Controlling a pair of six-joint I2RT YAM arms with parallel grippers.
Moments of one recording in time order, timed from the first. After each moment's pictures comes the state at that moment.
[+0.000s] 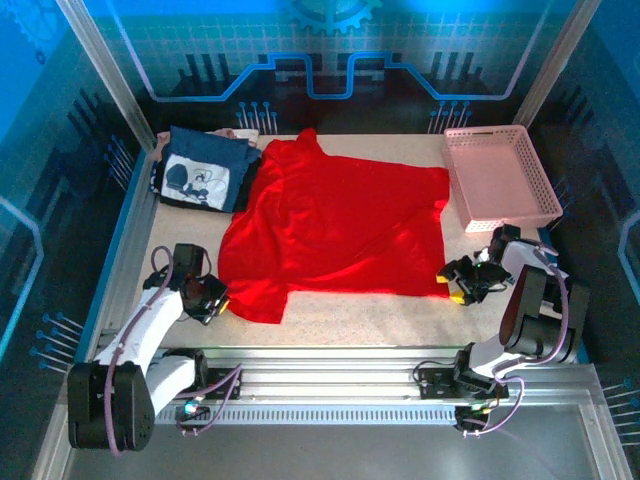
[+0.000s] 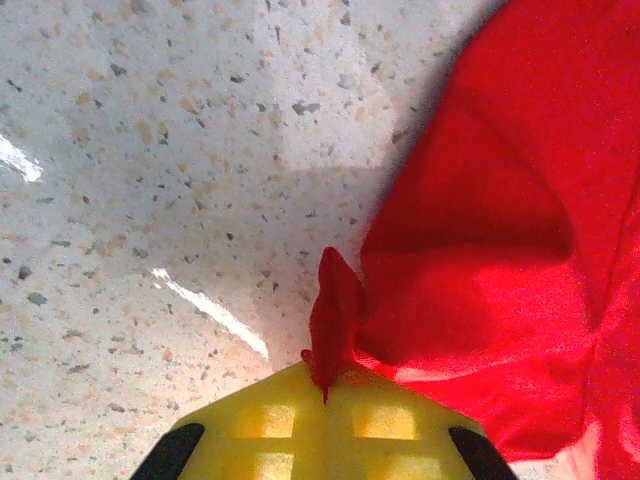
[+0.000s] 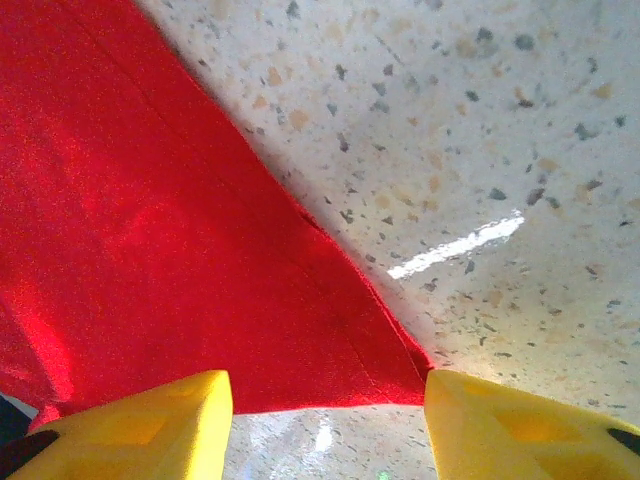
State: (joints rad) left arm 0.03 1.01 0.51 -0.79 0.21 -1.01; right arm -0.36 1.49 0.75 -0.84 -0.50 0.44
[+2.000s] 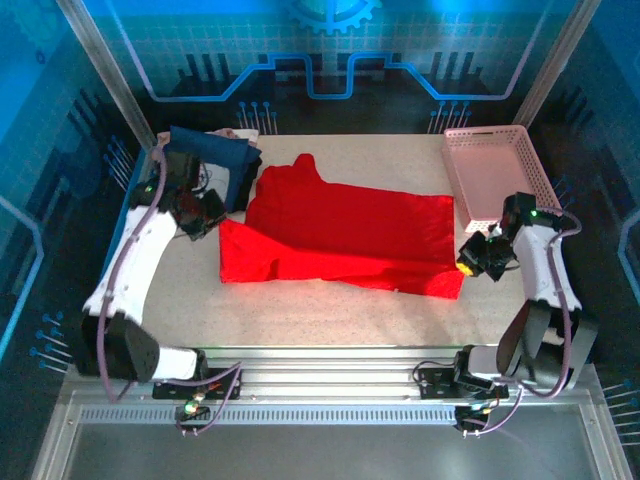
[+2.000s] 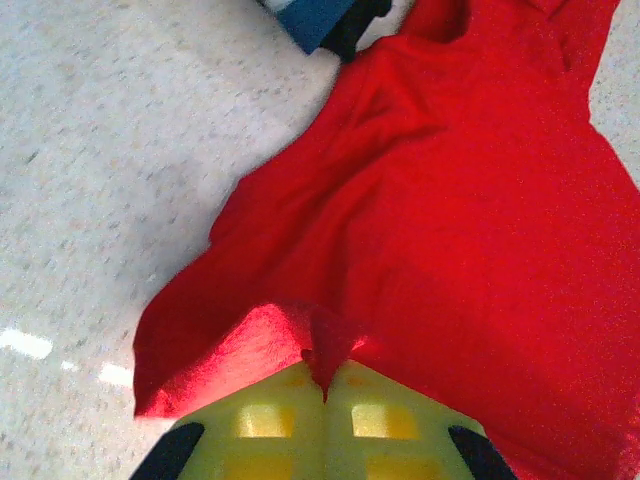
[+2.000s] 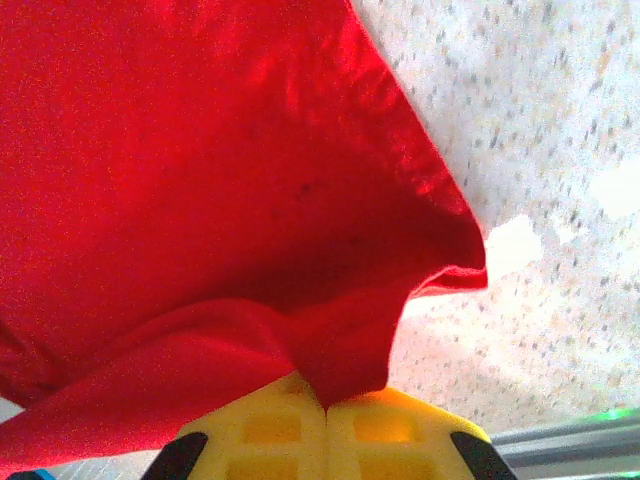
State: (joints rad) left arm -0.03 1.41 1.36 -1.05 0.10 -0.69; right arm -0.30 1.37 1.07 -1.17 -0.34 0.47
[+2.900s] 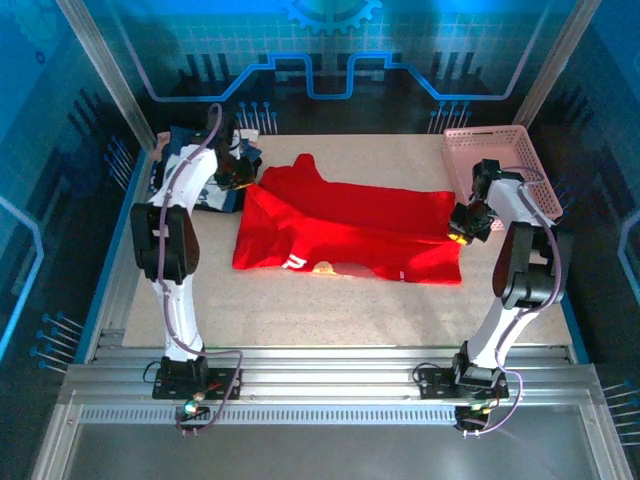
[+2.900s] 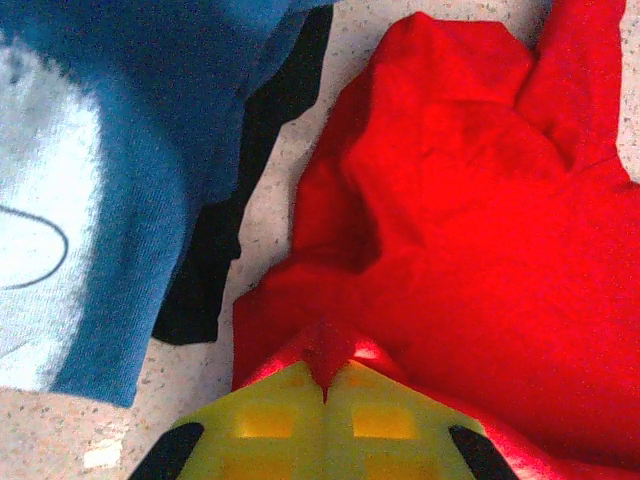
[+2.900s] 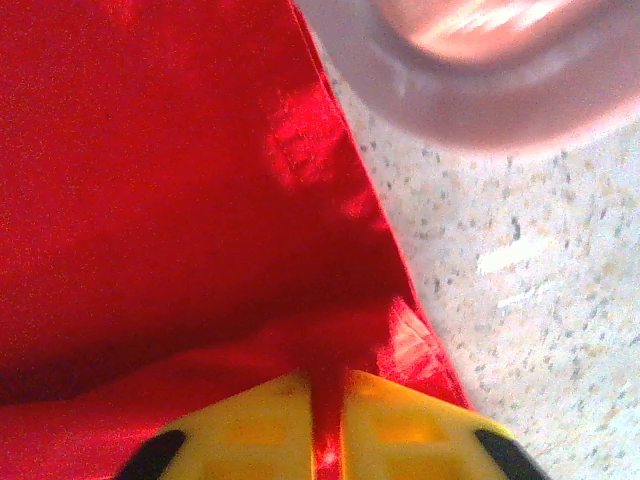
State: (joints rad) left arm -0.04 2.12 1.93 -0.96 0.17 -0.38; right arm -0.16 1.84 1.39 -1.03 -0.10 0.43
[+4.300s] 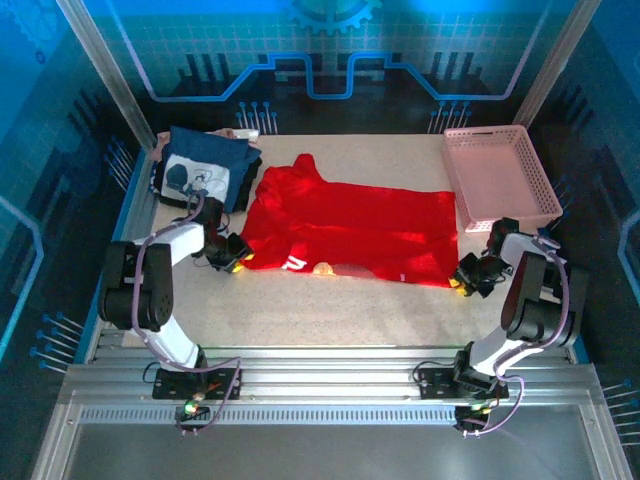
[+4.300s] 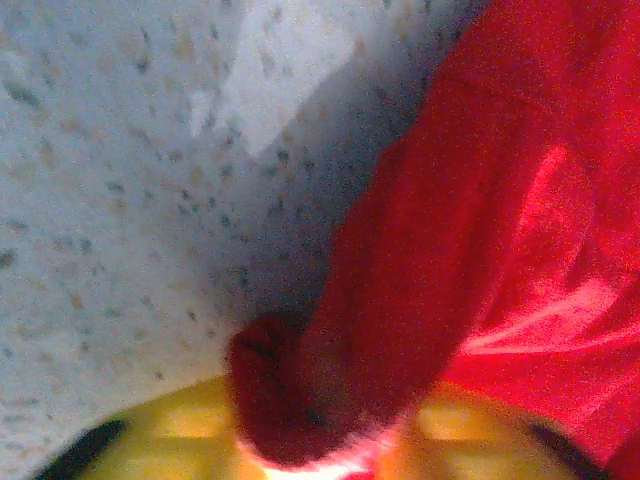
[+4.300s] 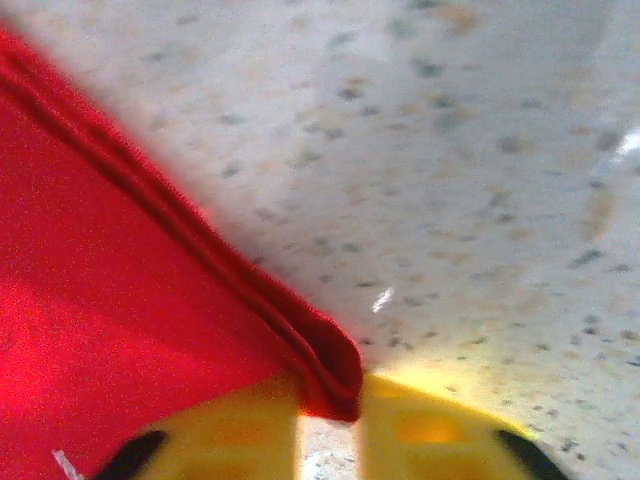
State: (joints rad) left arm 0.01 1.69 0.91 -0.53 0.32 -0.74; right arm -0.35 1.60 0.83 -0.81 -0.32 0.53
